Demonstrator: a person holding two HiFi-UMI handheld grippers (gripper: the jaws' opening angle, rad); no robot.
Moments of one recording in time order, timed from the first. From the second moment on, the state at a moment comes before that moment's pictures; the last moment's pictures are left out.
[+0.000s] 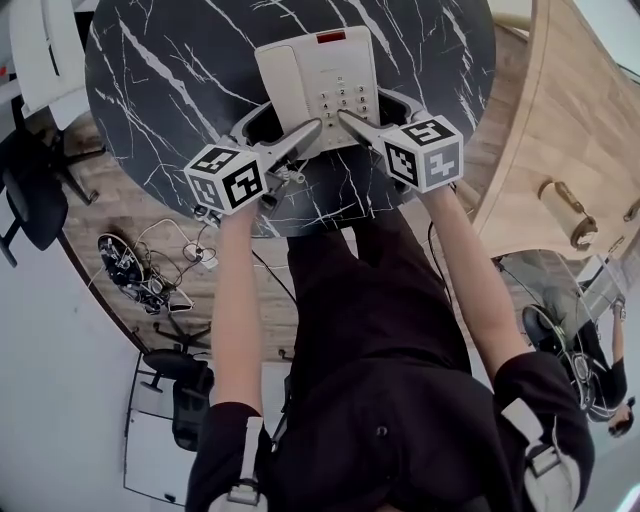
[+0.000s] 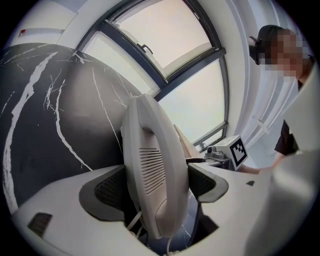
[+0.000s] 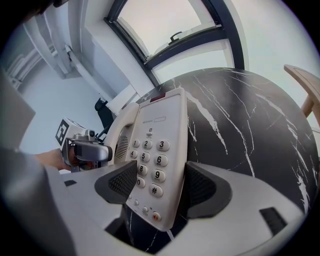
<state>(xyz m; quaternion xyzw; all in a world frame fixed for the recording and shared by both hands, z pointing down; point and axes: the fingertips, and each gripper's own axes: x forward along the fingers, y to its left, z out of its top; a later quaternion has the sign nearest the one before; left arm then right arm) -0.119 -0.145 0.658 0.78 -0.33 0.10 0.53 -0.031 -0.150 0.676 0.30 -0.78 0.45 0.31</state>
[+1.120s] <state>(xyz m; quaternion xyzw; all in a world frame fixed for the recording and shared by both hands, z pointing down) -0.117 -0.126 0.653 0.74 -0.35 0.08 0.57 -0.027 -0.136 0.673 0.27 -0.78 0.48 0.31</state>
